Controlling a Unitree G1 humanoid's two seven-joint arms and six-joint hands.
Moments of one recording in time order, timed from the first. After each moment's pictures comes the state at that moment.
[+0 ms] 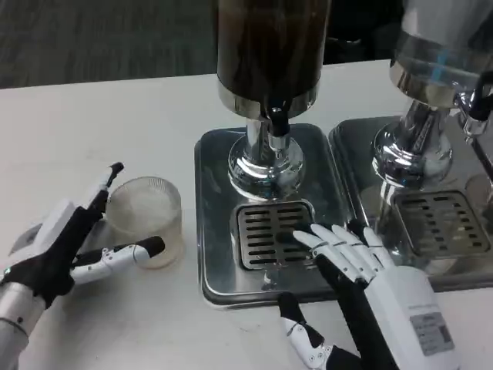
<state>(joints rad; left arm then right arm) -0.37 0.57 -0.18 1.18 0.48 -0.84 0.24 0.53 -0.21 0.35 -0.32 -0.94 -0.30 -0.39</state>
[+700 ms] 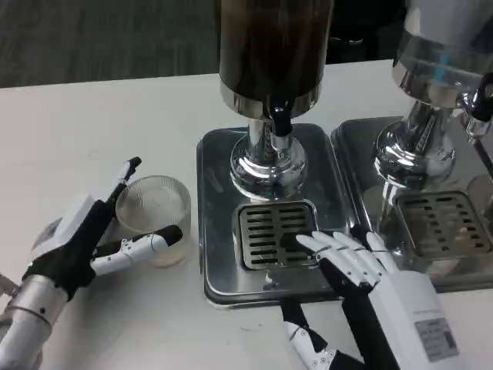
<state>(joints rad) -0.41 0.50 -0.18 1.20 0.43 -0.83 0.20 0.56 -0.21 0.35 -0.35 -0.93 -0.30 -0.39</state>
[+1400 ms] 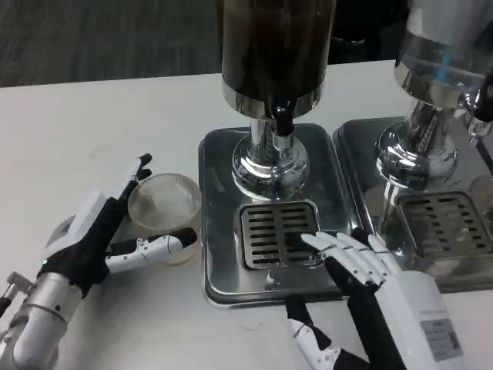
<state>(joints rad) -0.42 0.46 -0.20 1.20 0.44 -0.81 0.24 0.56 -0.21 0.34 -0.35 -0.89 -0.30 -0.39</state>
